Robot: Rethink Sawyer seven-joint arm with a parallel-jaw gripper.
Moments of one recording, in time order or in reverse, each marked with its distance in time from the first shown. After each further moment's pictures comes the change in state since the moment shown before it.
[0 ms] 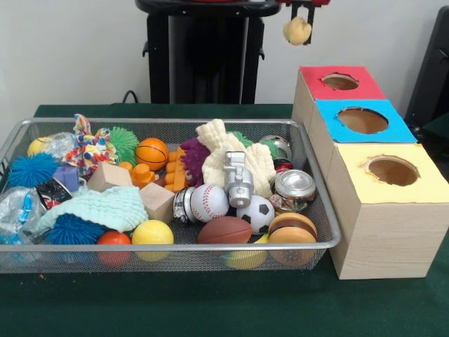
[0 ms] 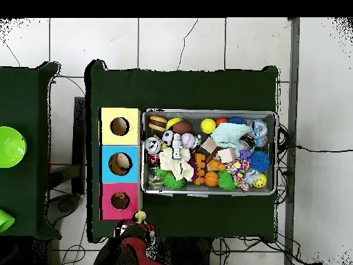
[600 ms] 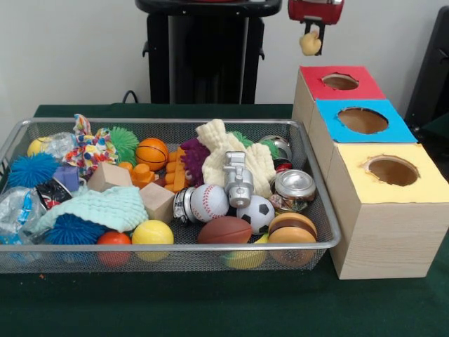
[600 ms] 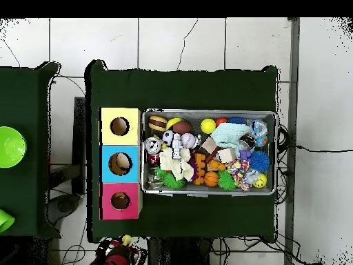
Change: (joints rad) arm 0.078 0.208 0.119 0.096 -0.006 -0.151 0.325
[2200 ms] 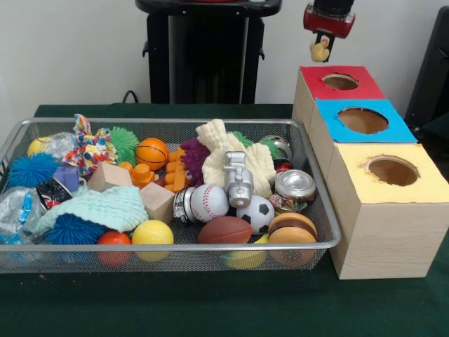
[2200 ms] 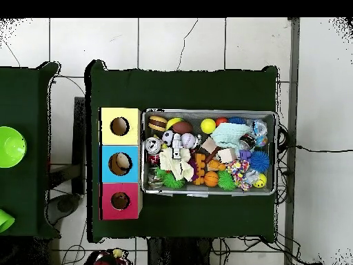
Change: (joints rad) arm 0.261 0.152 -0.087 -0.094 0.074 0.094 0.147
